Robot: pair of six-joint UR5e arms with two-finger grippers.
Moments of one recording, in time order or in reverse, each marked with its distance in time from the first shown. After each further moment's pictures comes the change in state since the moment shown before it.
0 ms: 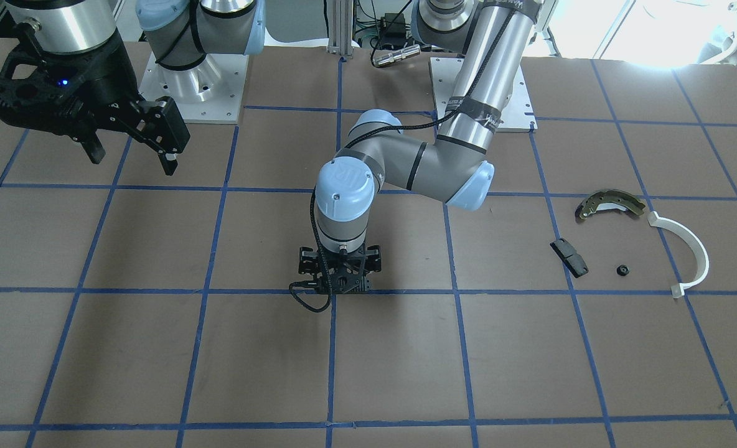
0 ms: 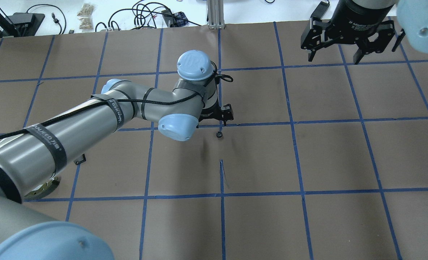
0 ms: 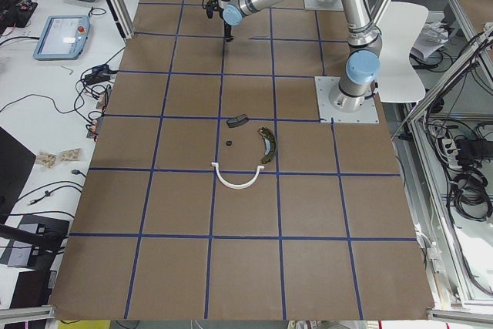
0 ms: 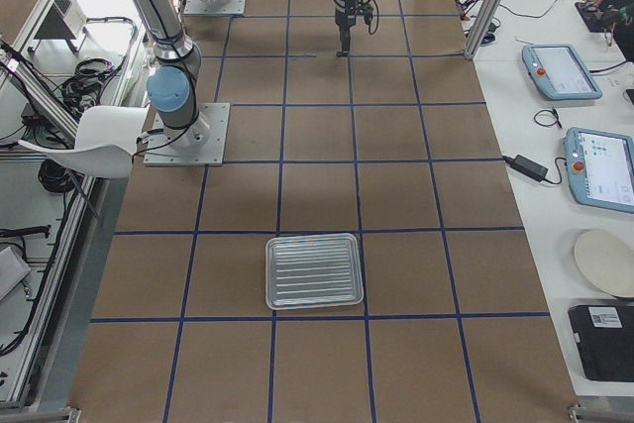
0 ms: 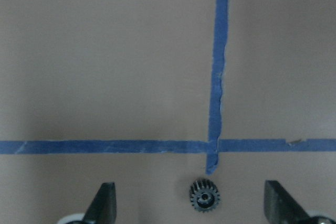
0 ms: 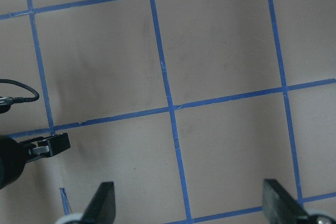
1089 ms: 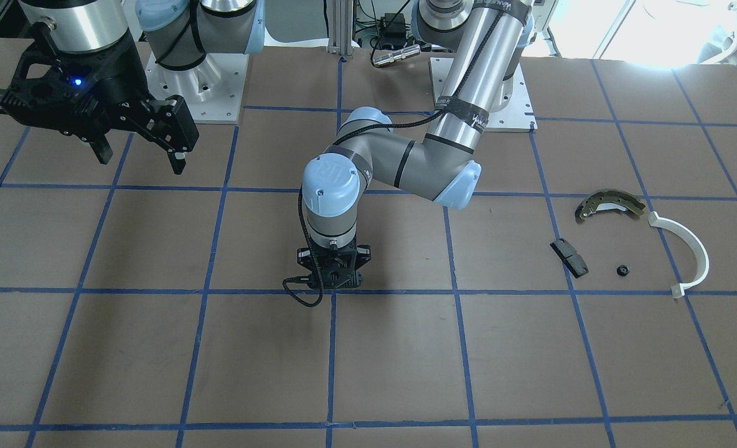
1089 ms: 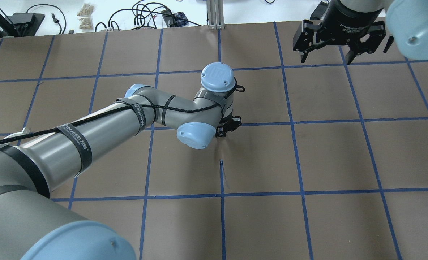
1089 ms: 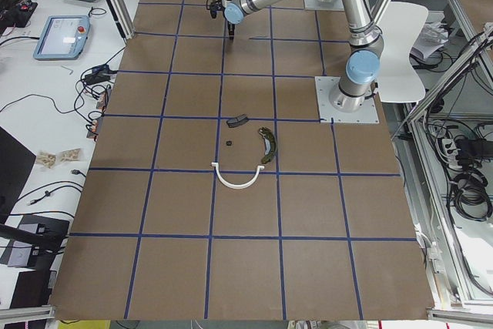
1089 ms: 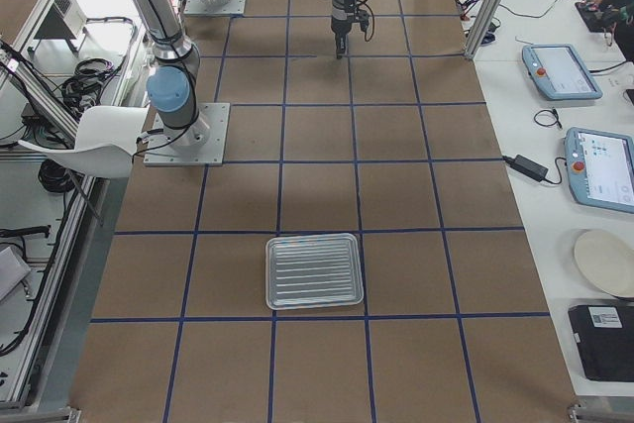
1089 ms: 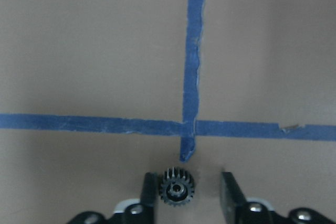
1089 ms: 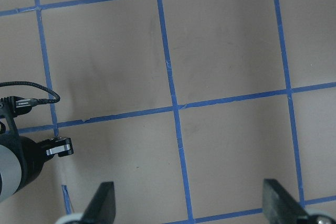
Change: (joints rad) left arm -0.017 0.006 0.000 -0.015 0.020 -0.030; right arm 0.016 -0.001 0.003 -0.004 -0.006 -0.002
